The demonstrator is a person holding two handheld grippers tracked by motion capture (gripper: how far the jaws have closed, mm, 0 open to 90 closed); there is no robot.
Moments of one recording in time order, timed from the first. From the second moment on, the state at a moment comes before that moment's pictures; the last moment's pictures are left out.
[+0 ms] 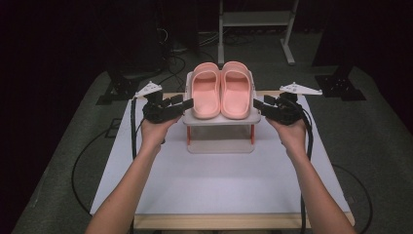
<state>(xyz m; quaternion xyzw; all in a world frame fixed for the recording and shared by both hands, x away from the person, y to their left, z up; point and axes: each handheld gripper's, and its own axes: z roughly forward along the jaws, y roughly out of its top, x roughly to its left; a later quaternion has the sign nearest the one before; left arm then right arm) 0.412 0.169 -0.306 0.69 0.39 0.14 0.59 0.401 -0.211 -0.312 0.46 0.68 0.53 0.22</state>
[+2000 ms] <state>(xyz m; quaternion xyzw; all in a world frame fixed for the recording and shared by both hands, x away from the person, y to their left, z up) 0.367 0.203 -0.376 0.69 0.40 0.13 0.58 0.351 -0.252 -0.383 0.47 0.67 0.54 0.21</state>
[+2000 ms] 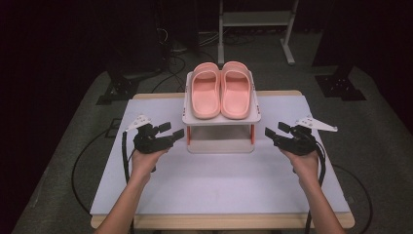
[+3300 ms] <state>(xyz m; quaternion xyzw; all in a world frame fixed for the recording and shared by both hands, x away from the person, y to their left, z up) 0.337 0.207 -0.403 0.70 0.40 0.14 0.57 0.320 -0.271 -0.423 0.48 0.67 0.53 0.20</state>
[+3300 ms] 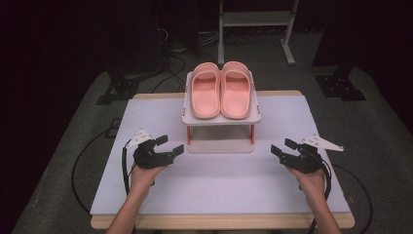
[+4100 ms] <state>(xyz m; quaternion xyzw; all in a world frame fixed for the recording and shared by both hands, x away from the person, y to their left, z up) 0.299 0.218 -0.428 0.69 0.42 0.15 0.58 0.282 -0.285 -0.448 0.49 0.67 0.52 0.21</state>
